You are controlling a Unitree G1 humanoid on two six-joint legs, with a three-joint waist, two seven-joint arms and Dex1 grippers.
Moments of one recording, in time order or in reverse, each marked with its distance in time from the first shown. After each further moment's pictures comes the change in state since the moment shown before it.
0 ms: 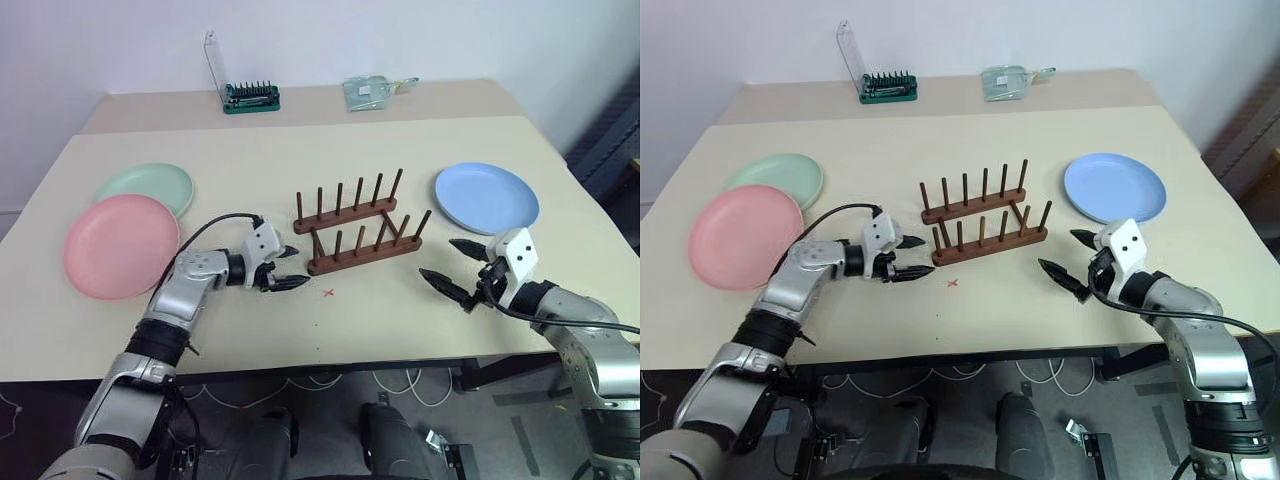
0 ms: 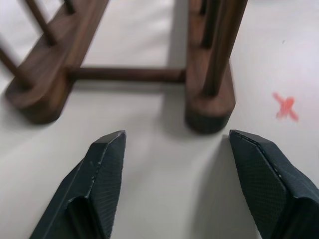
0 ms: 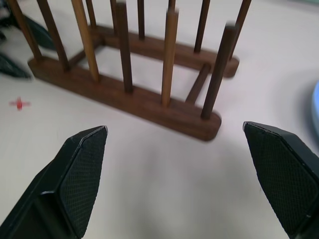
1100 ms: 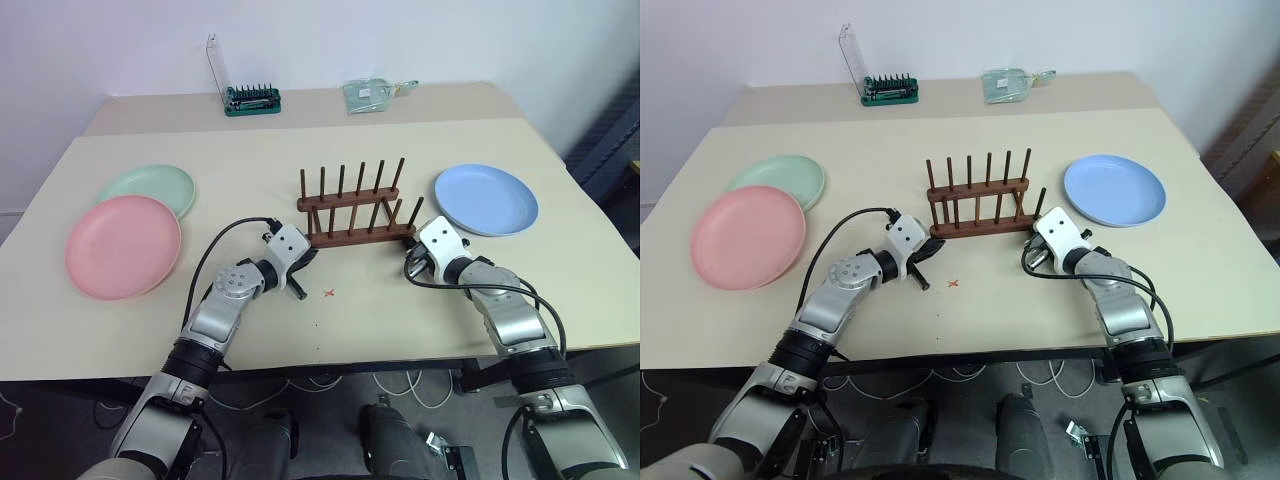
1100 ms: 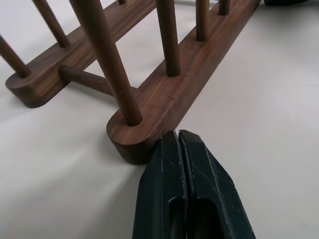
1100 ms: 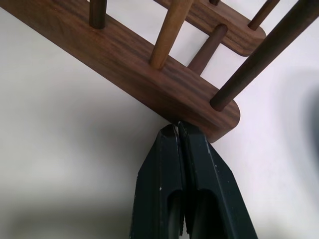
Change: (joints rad) left arm 0.036 -0.199 -0.052 -0.044 0.096 0.022 0.459; right arm -0.325 0.170 0.258 0.412 -0.398 -0.155 -0.267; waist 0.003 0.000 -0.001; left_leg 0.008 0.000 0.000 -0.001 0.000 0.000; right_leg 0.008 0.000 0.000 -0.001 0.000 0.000
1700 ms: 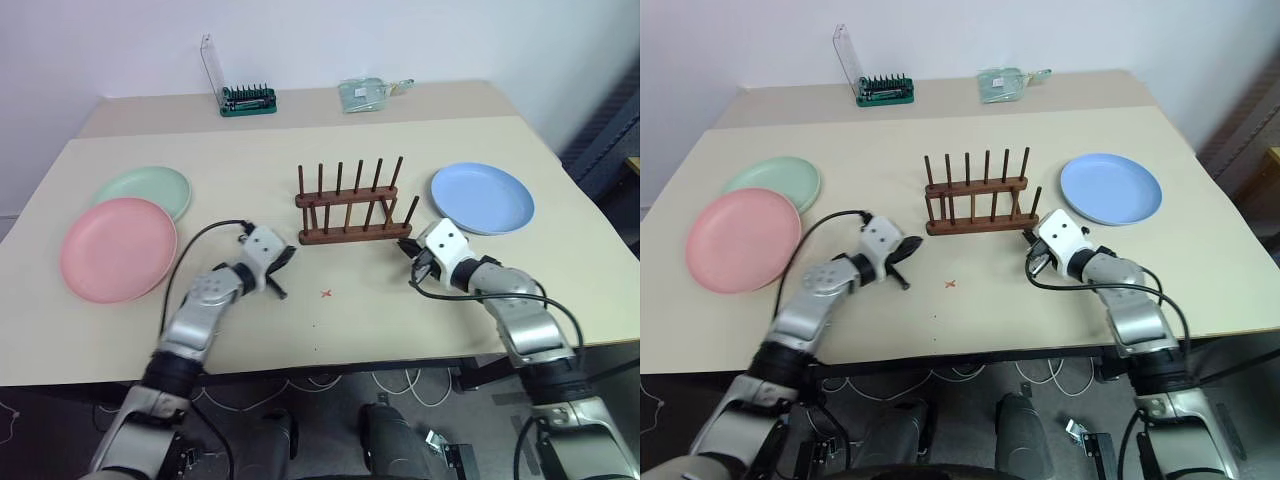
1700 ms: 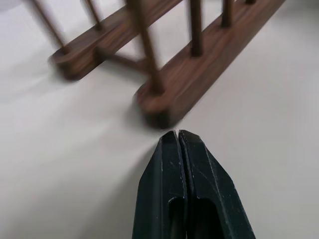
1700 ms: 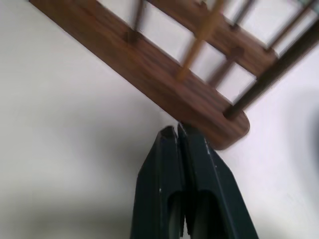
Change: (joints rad) left arm 0.113 0.097 0.123 -0.119 -0.091 0.028 -0.025; right arm 0.069 -0.075 -0.040 -0.194 0.095 -0.016 0.169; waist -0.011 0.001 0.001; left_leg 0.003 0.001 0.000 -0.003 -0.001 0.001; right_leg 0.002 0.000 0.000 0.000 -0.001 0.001
